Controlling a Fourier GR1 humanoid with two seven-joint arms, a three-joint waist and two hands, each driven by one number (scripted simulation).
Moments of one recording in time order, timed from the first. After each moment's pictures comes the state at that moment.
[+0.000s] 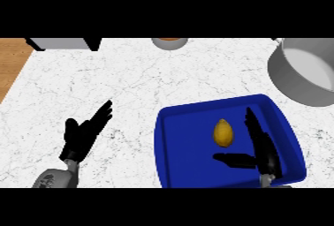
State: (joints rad) left arm -0.09 0.21 -0.13 -1.34 0.09 -0.11 0.12; right arm 0.03 -0.08 0.09 -1.41 0.12 -0.19 0.06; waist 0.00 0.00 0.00
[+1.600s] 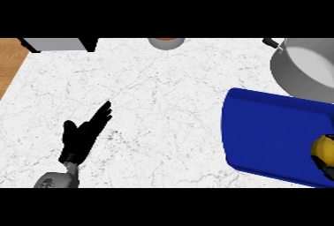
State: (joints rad) left arm -0.07 0.17 -0.09 -1.38 0.06 -0.12 0.13; right arm -0.04 -0.53 -0.30 -0.84 -0.21 0.19 -0.56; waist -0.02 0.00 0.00
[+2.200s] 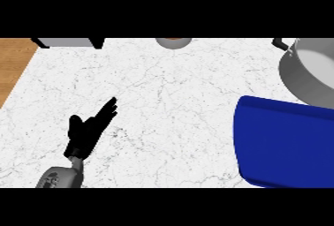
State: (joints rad) left arm -0.11 0.16 -0.11 -1.37 0.05 -0.13 0.16; right arm -0.13 -0.84 -0.42 -0.43 -0.13 0.25 -0.84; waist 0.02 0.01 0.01
